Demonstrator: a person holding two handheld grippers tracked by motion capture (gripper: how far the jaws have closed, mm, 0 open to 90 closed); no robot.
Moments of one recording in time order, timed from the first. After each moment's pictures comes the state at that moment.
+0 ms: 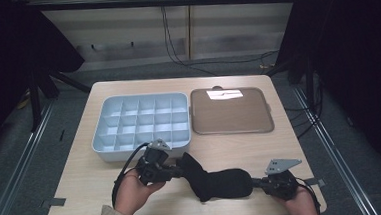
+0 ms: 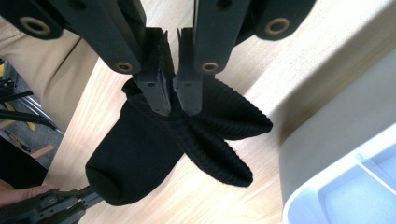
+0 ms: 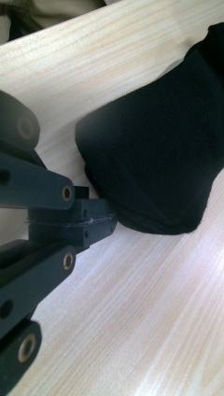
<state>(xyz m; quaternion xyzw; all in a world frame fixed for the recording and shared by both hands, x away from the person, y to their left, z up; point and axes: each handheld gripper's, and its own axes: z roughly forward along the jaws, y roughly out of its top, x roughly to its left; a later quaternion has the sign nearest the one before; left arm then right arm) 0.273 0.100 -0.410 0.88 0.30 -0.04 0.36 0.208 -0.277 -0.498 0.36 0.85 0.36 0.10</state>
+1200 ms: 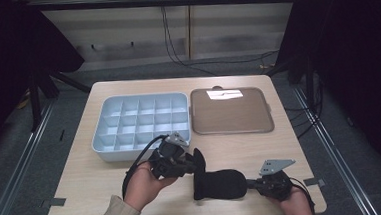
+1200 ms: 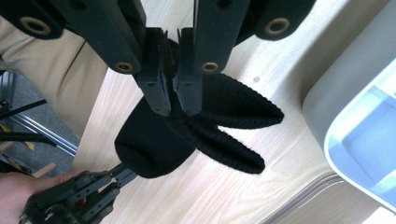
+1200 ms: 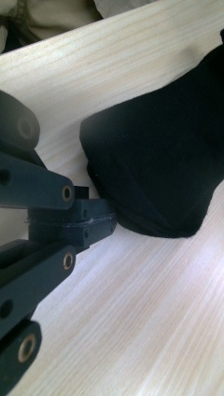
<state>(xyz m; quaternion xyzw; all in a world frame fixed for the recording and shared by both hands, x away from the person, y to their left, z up) 0.273 0.064 -0.380 0.90 0.24 -0.03 0.35 0.209 -0.262 -0.498 0.35 0.86 0.36 0.09</state>
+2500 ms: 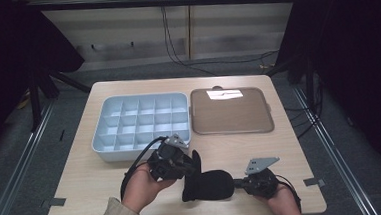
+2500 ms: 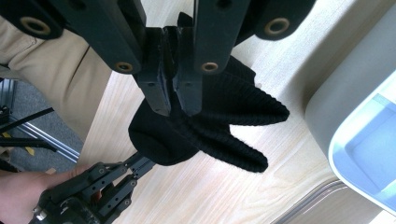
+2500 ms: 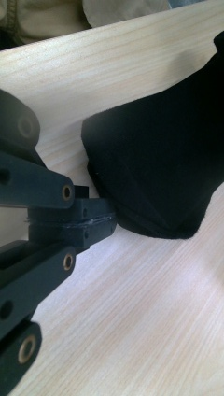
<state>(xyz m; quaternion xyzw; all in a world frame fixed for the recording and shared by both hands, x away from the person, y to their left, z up) 0.269 0.067 -0.380 0.91 0.24 -0.03 0.34 0.221 -0.229 -0.498 0.32 0.87 0.37 0.07</state>
